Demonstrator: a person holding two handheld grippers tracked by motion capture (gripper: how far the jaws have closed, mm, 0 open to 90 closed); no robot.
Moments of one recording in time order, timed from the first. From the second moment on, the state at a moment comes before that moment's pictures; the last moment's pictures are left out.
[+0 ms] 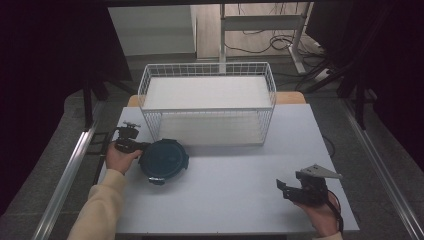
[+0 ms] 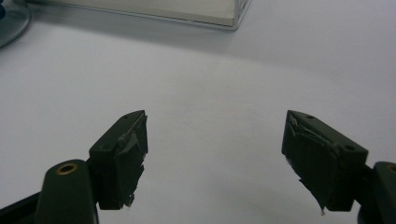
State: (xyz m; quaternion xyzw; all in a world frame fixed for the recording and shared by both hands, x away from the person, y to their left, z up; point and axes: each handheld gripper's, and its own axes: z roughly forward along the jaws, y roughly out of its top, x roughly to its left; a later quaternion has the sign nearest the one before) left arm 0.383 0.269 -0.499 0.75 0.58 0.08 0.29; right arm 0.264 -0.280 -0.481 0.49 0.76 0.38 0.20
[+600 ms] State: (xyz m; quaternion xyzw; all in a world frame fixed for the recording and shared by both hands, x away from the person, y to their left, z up) left arm 0.374 0.251 -0.497 0.78 0.55 0.08 0.28; right arm 0.264 -0.279 -0.480 0.49 0.76 0.38 0.20
